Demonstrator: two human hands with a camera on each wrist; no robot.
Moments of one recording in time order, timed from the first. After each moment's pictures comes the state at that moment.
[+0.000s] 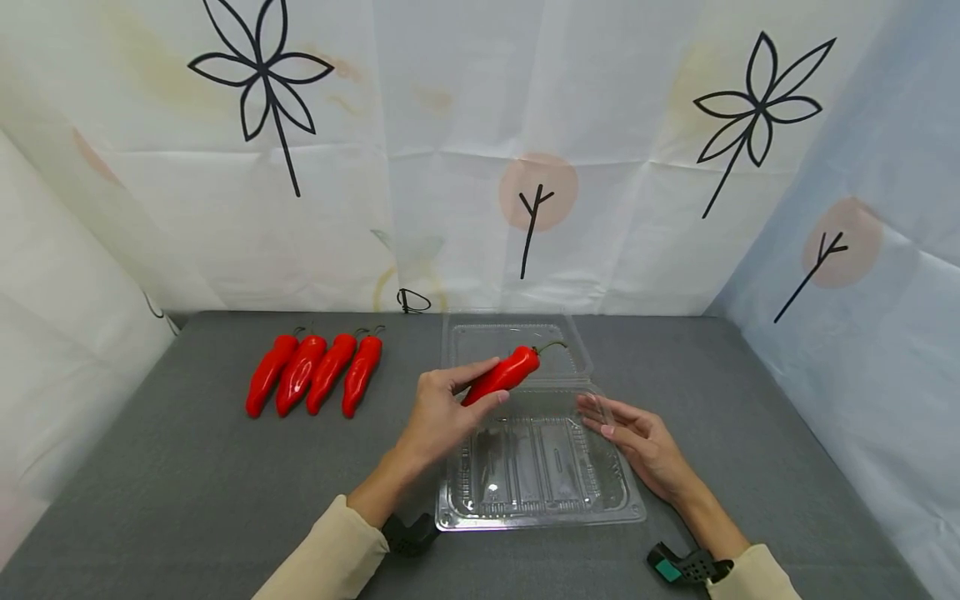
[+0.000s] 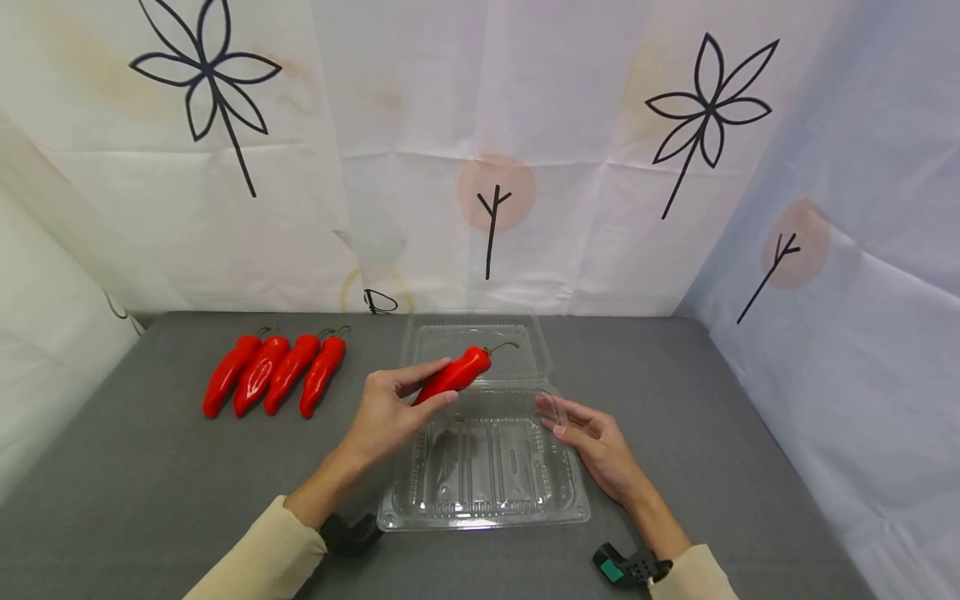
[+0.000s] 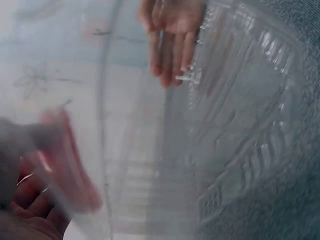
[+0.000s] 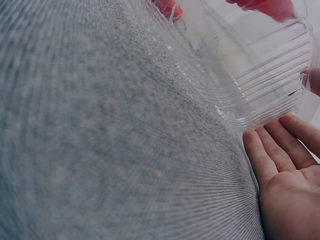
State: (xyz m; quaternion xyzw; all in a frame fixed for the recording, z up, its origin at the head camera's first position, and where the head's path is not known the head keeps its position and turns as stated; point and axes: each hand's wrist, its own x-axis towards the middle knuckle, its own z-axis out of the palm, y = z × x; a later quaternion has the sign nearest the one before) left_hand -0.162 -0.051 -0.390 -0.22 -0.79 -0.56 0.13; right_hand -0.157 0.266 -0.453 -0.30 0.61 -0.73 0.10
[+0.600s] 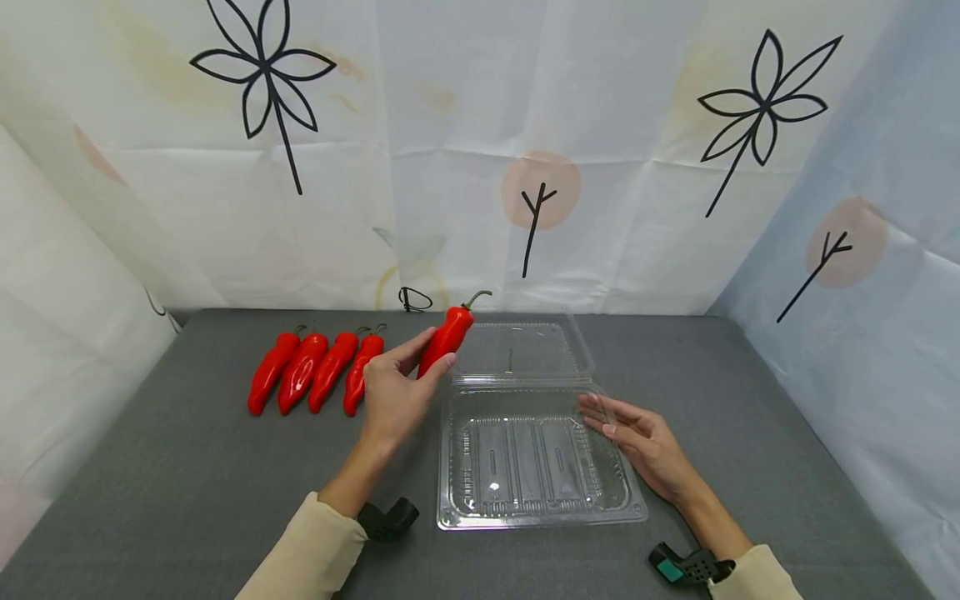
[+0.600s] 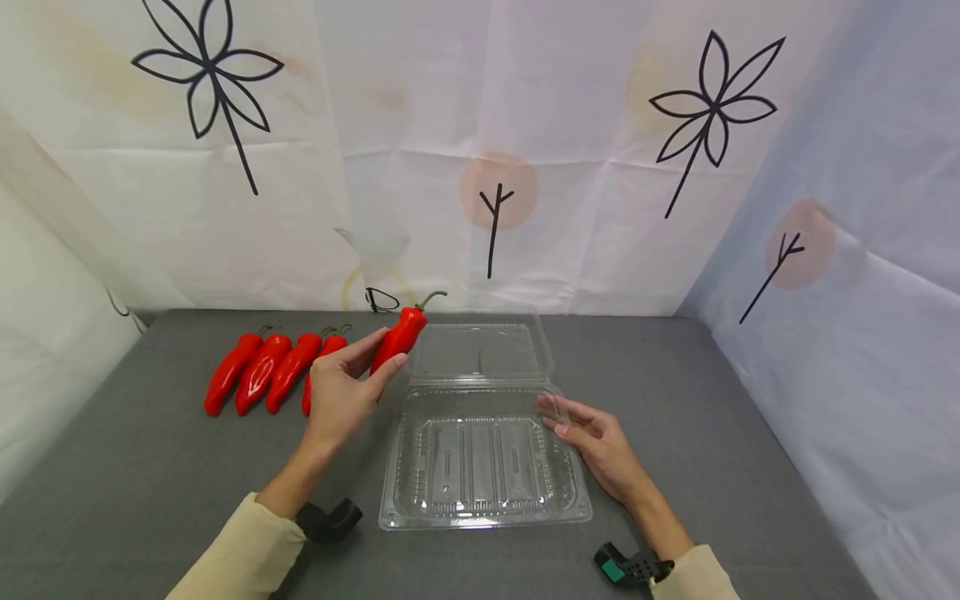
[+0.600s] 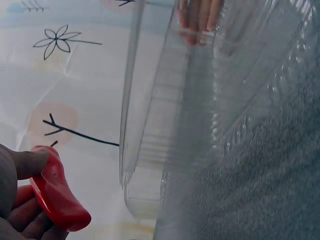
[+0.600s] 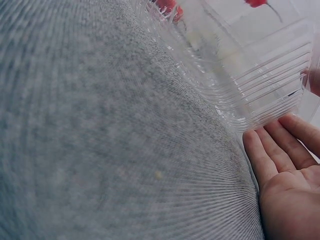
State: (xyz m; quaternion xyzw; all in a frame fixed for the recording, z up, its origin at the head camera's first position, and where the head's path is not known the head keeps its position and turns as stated) left_hand -0.171 -0.090 -0.385 -0.09 -0.77 -0.58 0.23; right_hand -0.156 0.266 -0.452 -0.28 0.62 -0.72 0.10
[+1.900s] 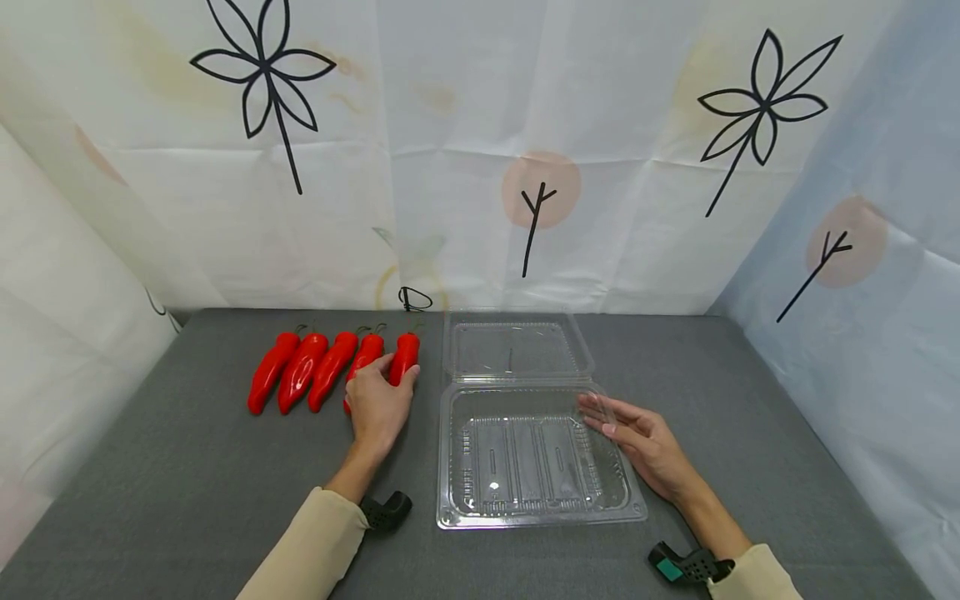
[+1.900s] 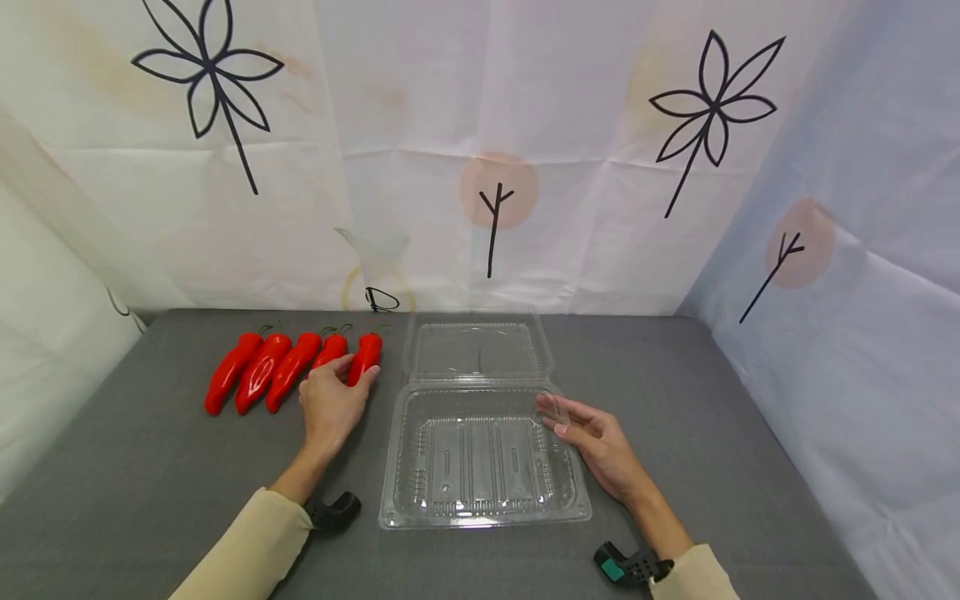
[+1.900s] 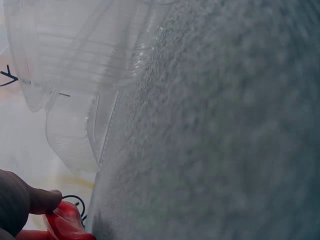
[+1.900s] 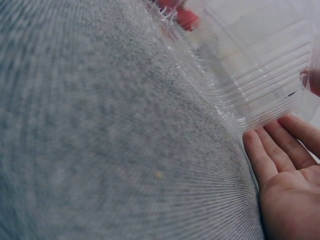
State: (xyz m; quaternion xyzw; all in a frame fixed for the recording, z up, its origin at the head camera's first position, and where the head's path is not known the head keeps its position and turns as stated) left_hand -0.192 -0.112 -0.434 0.10 -0.86 -0.44 0.25; right_hand -0.158 0.266 -0.453 -0.31 0.61 -0.72 0.10
